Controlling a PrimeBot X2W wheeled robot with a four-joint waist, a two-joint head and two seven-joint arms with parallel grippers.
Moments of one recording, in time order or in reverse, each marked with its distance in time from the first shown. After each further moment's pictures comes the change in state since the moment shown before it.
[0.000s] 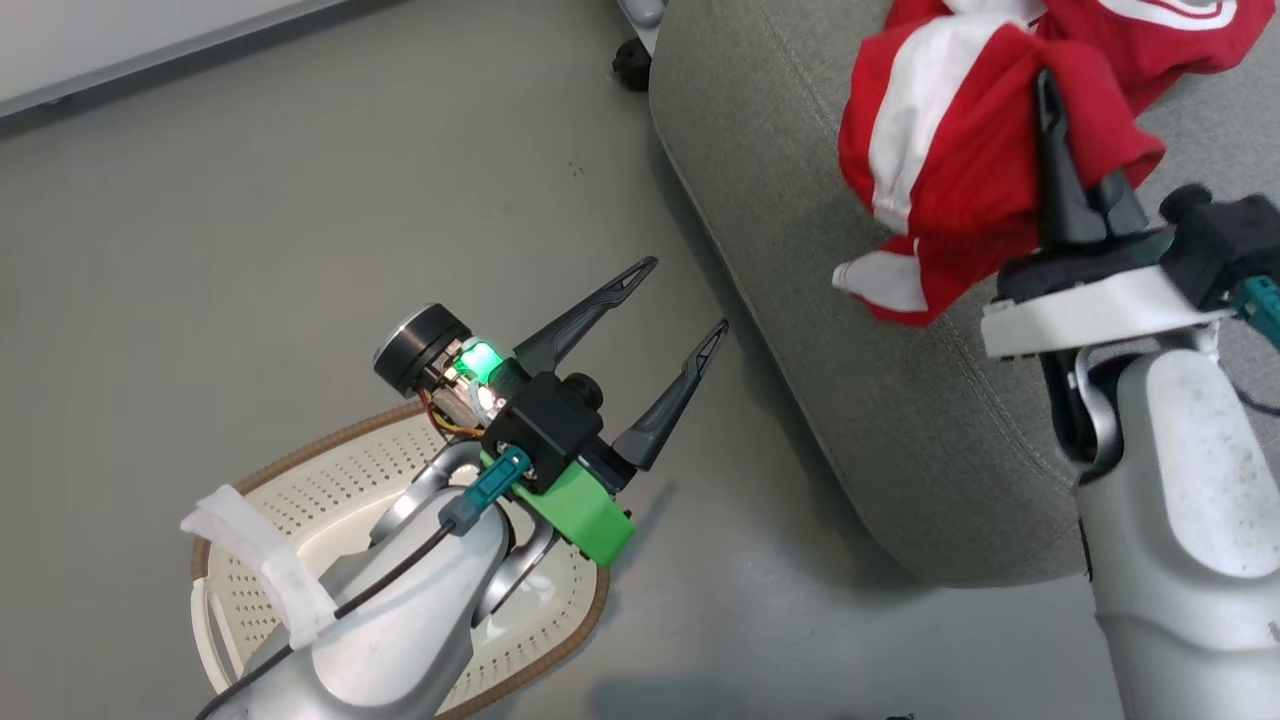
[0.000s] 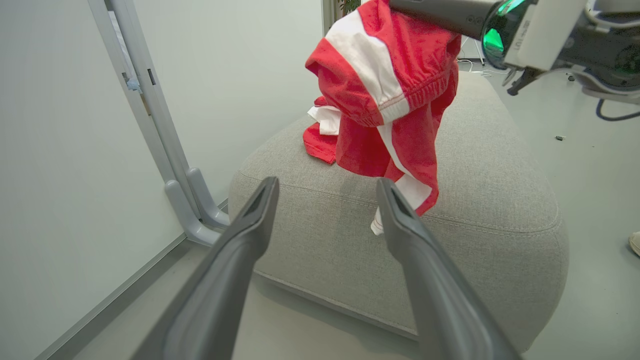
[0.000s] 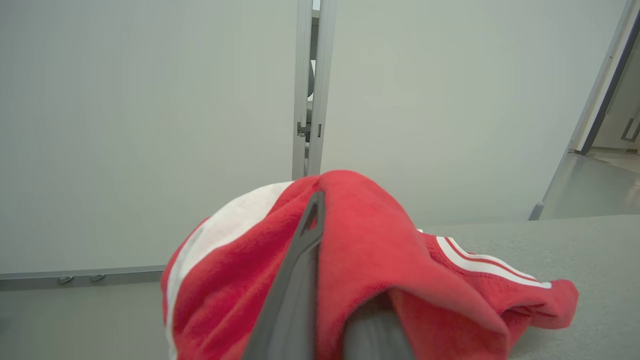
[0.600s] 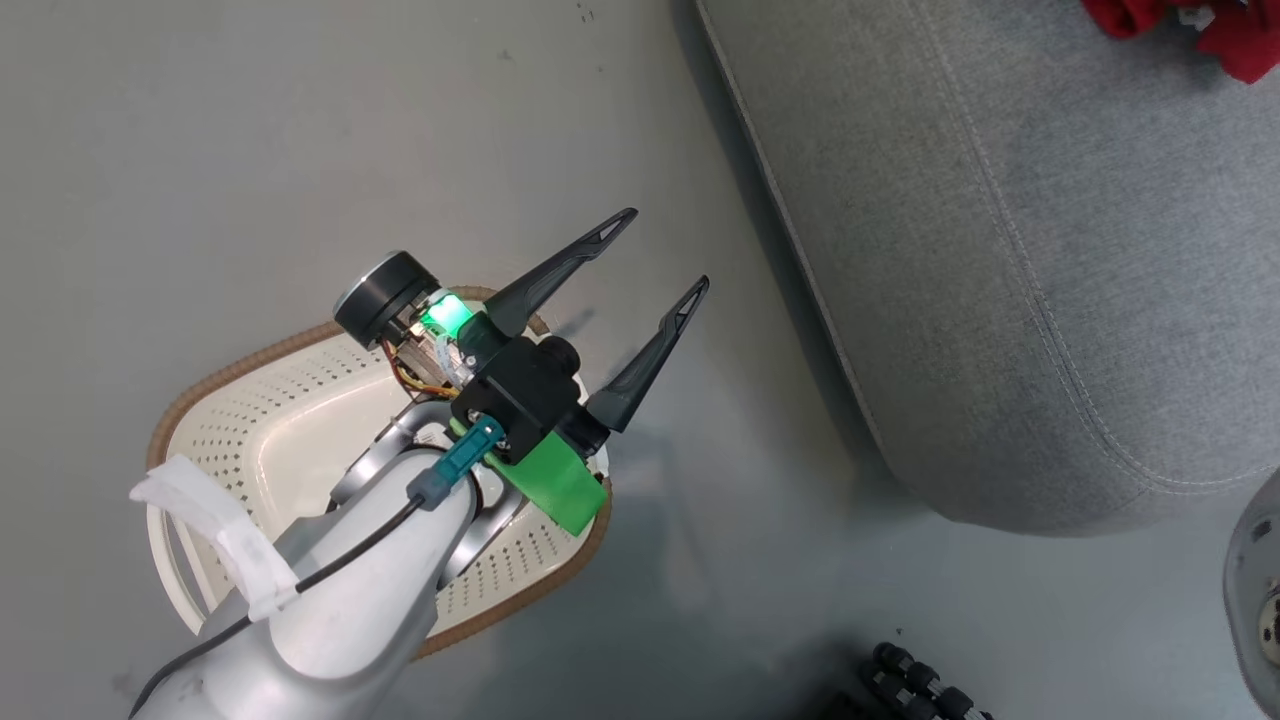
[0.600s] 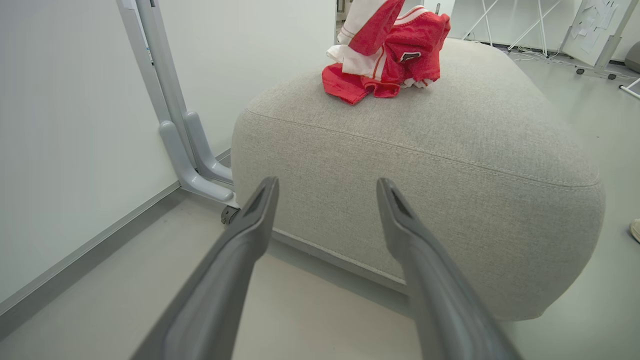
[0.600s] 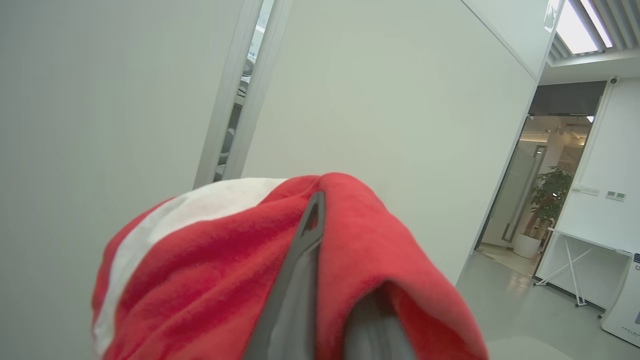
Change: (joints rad) left arm -0.071 0.065 -0.015 -0.048 0.002 -0.001 0.015; right arm -0.522 -0.113 -0.278 0.046 -0.185 0.000 0.000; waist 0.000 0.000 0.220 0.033
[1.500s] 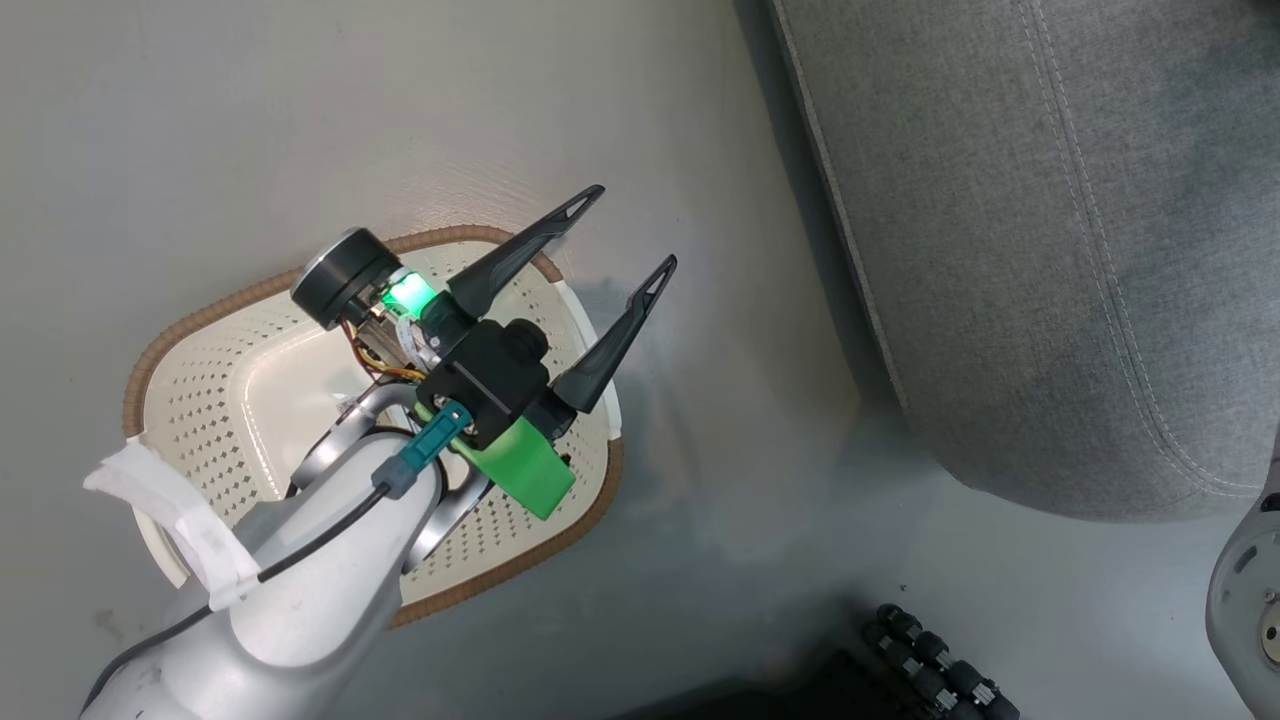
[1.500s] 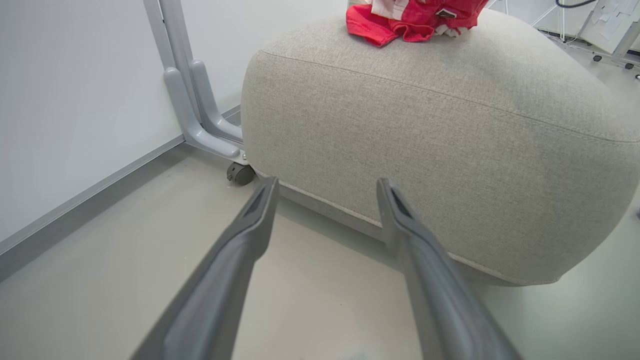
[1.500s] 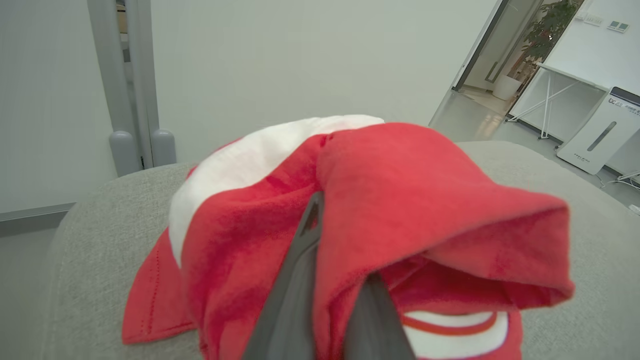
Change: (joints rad) left arm -0.030 0.059 -0.004 -0.024 -0.005 0.003 0.007; right arm 0.013 0.009 -0.238 0.409 -0.101 0.000 0.000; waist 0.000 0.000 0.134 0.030
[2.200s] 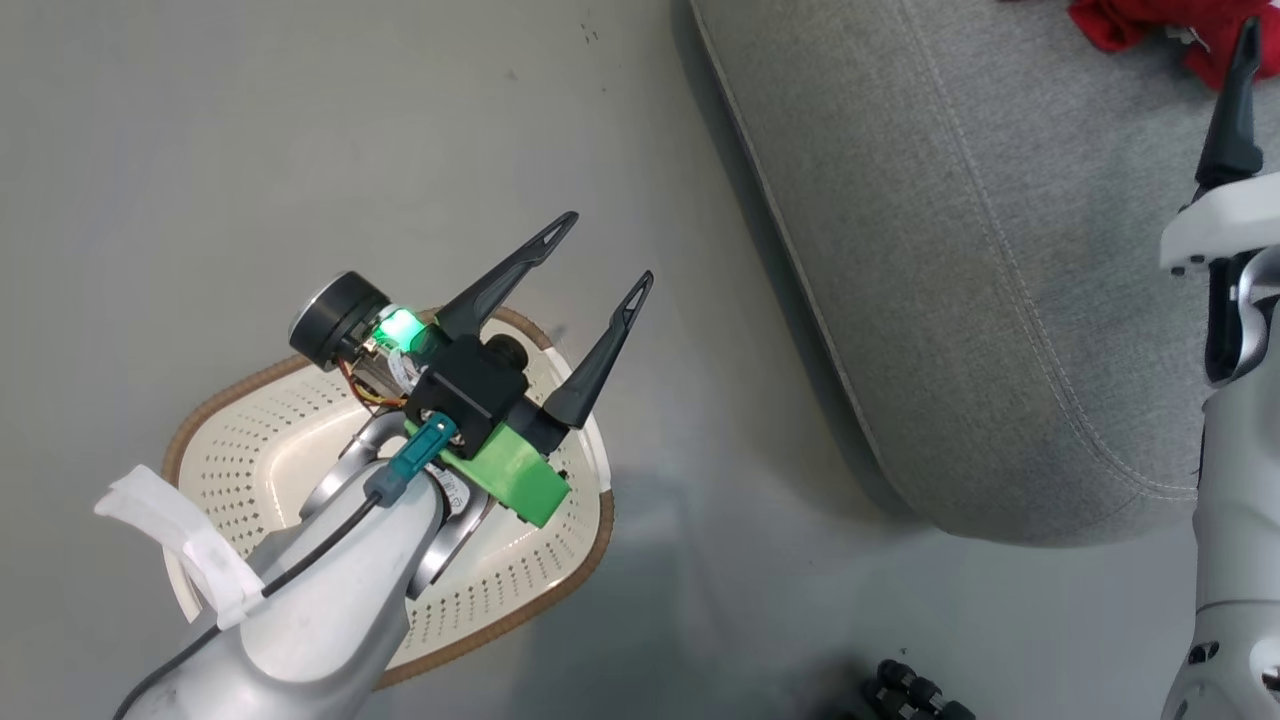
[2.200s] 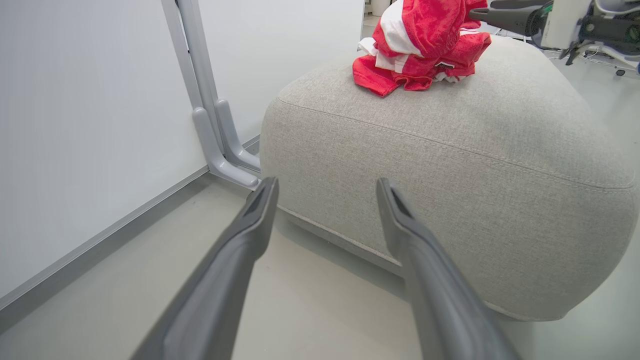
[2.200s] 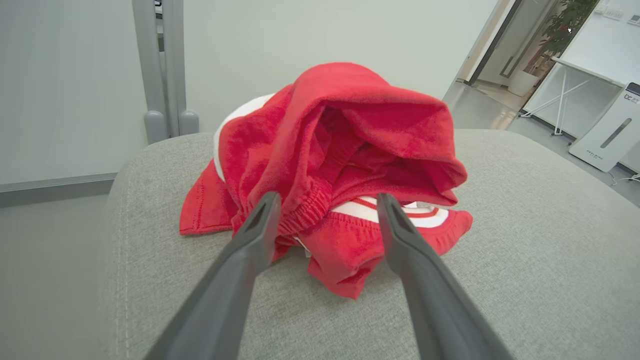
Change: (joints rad) left arm 0.050 -0.025 0.019 0.051 -0.048 0.047 -0.023; right arm 0.266 0.064 0.102 -0.099 0.021 0.000 0.000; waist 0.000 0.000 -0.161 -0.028
